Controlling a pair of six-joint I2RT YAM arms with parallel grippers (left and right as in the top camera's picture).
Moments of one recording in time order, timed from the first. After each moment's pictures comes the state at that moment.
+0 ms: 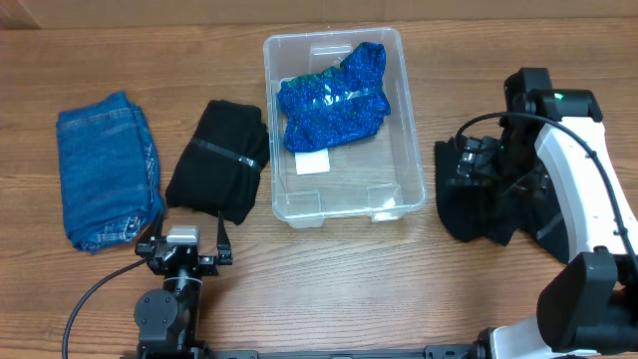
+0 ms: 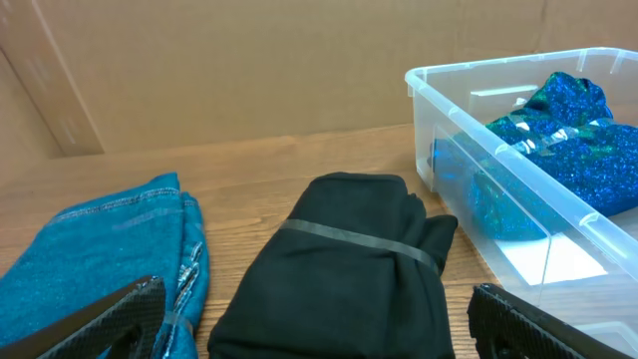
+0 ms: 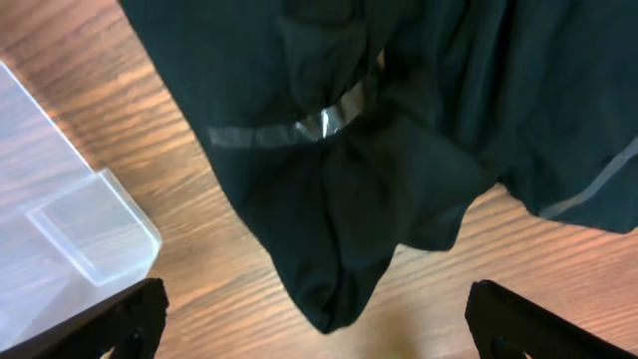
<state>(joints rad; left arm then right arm) 0.00 0.01 0.03 -0.11 -0.01 0.08 -0.06 1.69 1.45 -1.31 0.02 0.32</state>
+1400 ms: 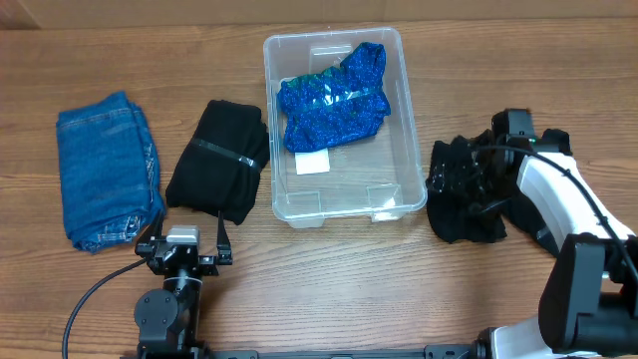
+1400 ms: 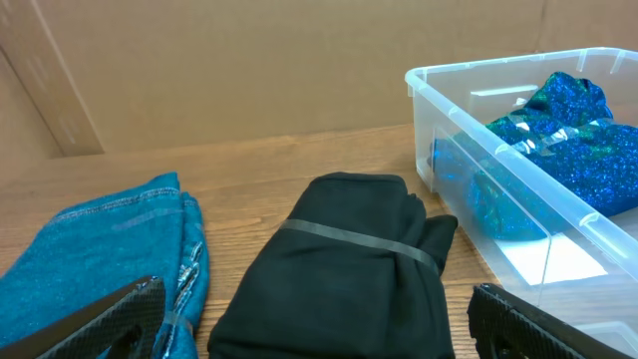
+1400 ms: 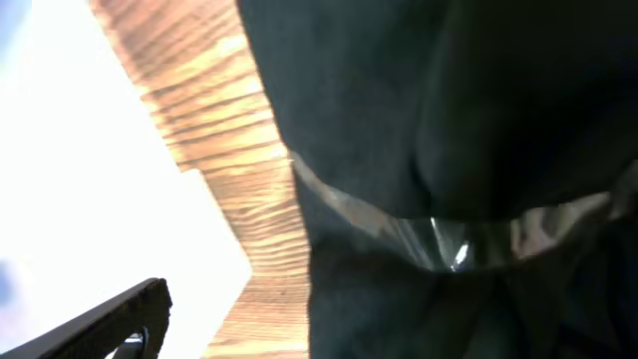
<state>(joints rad) 0.00 0.01 0.03 -0.11 -0.01 0.08 -0.07 1.68 1.07 -0.85 -0.36 0.30</state>
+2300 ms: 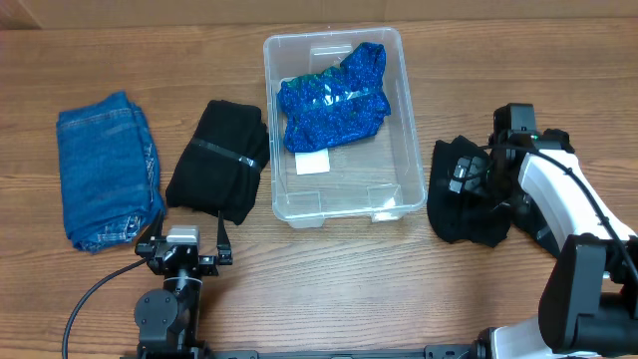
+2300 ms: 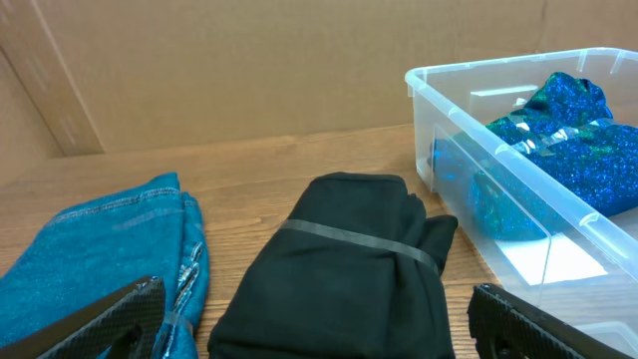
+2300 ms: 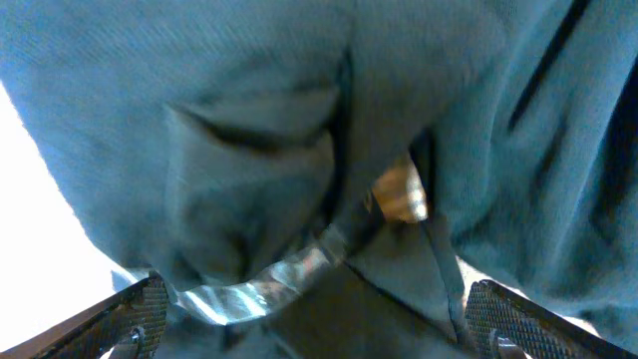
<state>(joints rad) 0.00 0.01 0.03 -0.11 -0.01 0.08 -0.07 1.68 1.08 -0.85 0.04 0.28</state>
